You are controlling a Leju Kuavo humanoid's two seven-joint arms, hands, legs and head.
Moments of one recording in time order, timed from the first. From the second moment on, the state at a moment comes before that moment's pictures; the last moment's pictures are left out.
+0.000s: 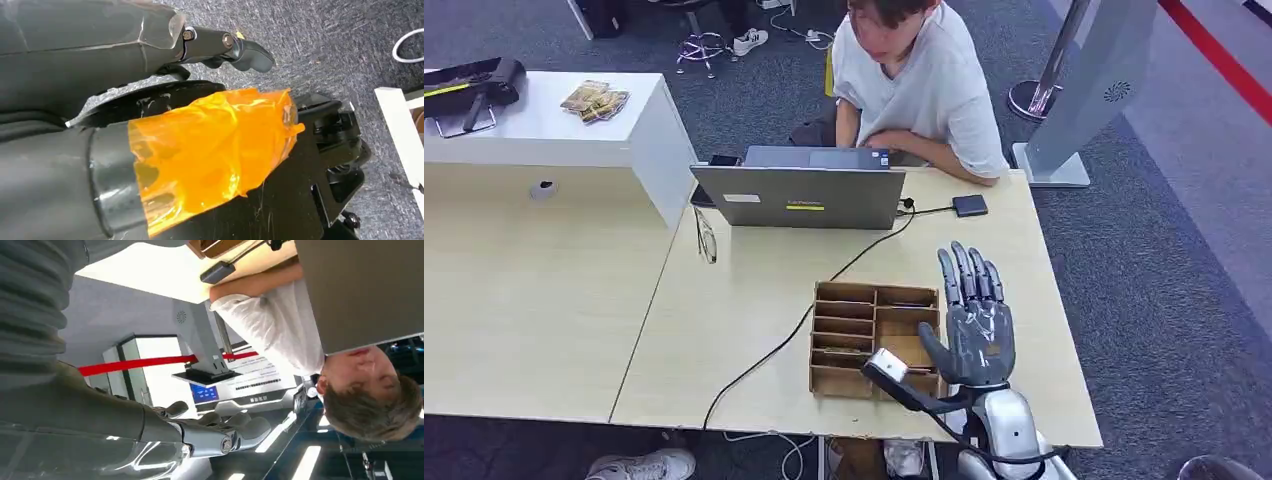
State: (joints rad) left arm -0.13 -0.08 -1.53 -0.13 1.33 0.39 -0.14; right arm -0.11 -0.12 0.40 -1.42 1.36 -0.47 0.12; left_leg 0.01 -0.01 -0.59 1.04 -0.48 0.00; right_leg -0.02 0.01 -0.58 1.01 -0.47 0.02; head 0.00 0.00
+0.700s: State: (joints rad) left arm -0.14 -0.08 -1.53 -0.13 1.35 0.39 -0.14; right arm -0.15 -0.16 0.41 -1.40 1.27 -0.39 0.08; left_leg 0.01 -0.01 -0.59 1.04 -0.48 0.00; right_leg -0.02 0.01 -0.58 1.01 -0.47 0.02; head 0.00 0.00
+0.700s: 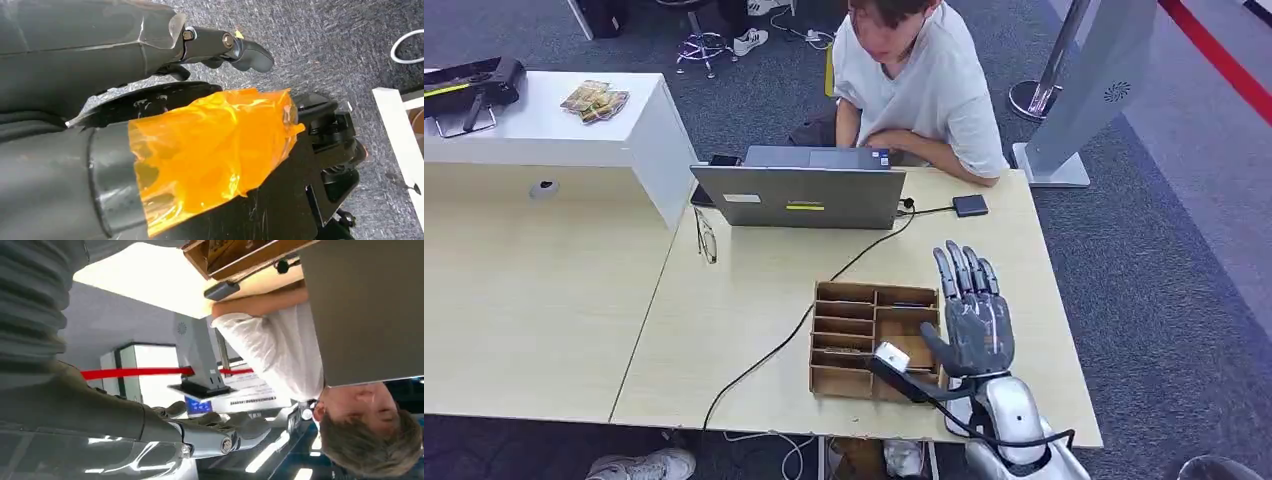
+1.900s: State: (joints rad) left arm -0.14 -0.08 -1.53 -0.13 1.36 0.40 -0.14; right arm -0.18 -0.17 0.45 -1.40 1.14 -0.33 0.04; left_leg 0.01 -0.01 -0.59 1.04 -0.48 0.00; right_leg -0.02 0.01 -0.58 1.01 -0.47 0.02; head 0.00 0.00
